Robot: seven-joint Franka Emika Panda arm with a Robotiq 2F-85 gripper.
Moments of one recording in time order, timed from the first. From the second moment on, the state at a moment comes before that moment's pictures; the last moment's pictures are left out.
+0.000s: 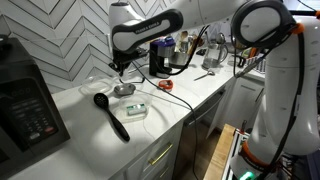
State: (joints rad) arm 0.18 0.31 -0.01 -1.61 -0.18 2.19 0.35
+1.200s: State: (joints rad) arm -0.04 -0.41 -0.02 -2.24 -0.35 1.85 0.82
